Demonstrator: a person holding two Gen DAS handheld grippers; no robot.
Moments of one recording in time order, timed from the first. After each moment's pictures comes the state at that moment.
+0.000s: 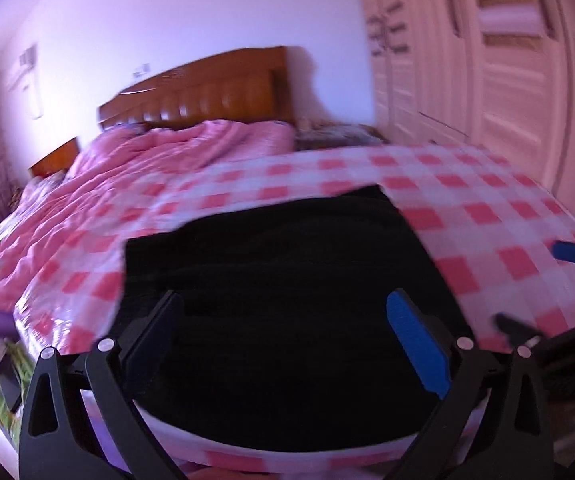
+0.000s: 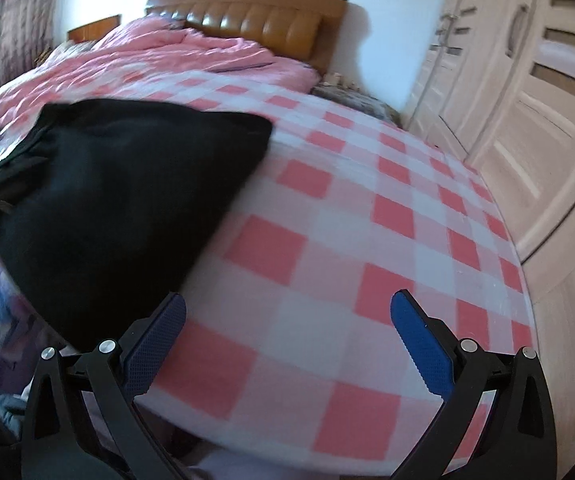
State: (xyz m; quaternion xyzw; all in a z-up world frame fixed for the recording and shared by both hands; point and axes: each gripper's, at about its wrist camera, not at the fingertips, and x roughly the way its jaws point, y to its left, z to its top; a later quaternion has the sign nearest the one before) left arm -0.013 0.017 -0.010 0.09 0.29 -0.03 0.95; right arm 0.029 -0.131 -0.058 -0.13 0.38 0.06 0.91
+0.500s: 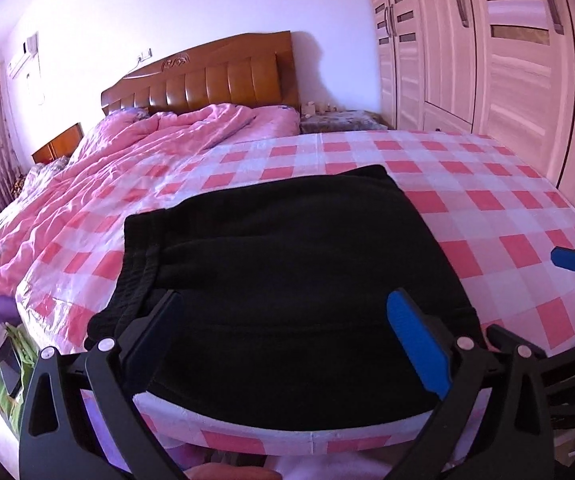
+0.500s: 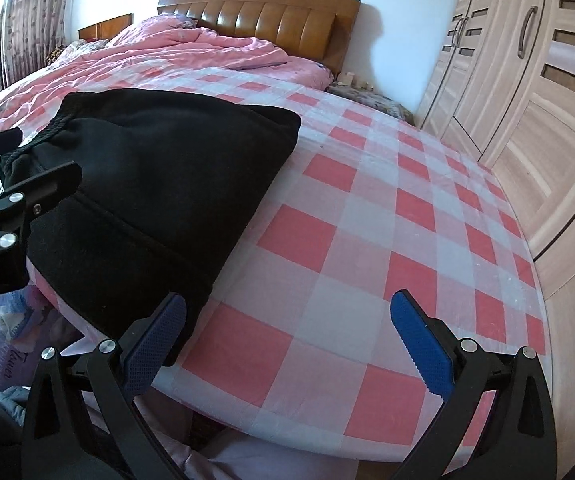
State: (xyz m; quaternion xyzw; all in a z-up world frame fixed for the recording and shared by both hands) left arm -0.022 0.026 -0.022 0.07 0.31 -0.01 0.95; right arm 0.014 -0.129 -0.060 -0.13 0.38 0.07 0.91
